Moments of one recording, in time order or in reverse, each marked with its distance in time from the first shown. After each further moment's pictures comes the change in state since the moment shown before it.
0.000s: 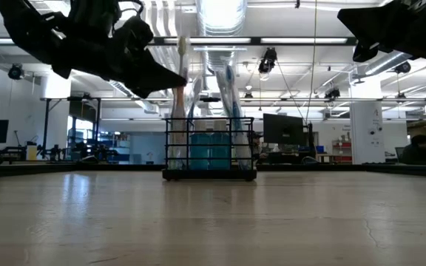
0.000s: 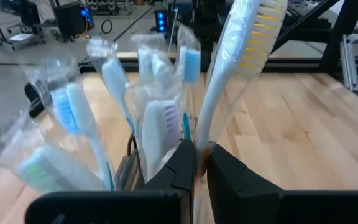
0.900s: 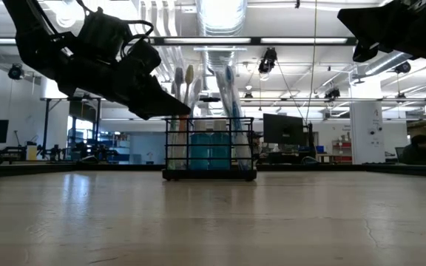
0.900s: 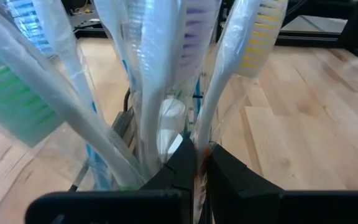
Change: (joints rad) left arm 0.011 0.188 -0.017 0.109 -0.008 -0.030; right arm 0.000 0.000 0.000 0.000 -0.001 0.000
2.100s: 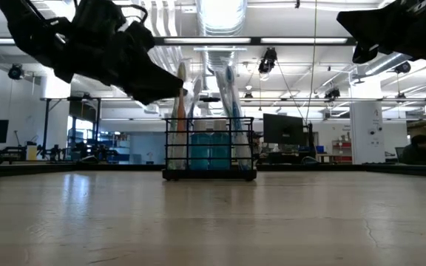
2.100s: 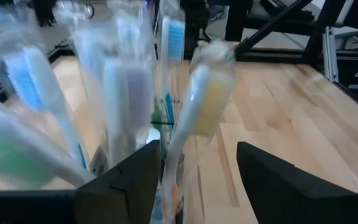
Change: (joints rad) left arm 0.003 -0.129 0.017 -0.092 0.091 0.000; right arm 0.000 0.000 0.000 -0.019 0.000 0.000
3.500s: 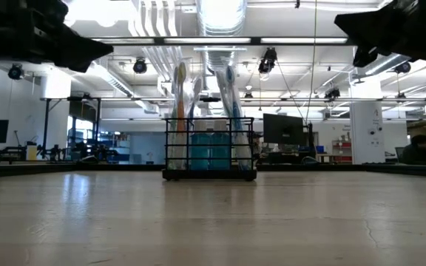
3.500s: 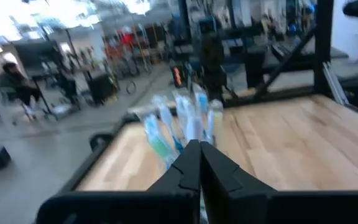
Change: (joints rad) left arm 0.123 -0.992 -0.257 -0.508 0.018 0.197; right arm -0.021 -0.016 0.000 -0.001 0.056 0.064
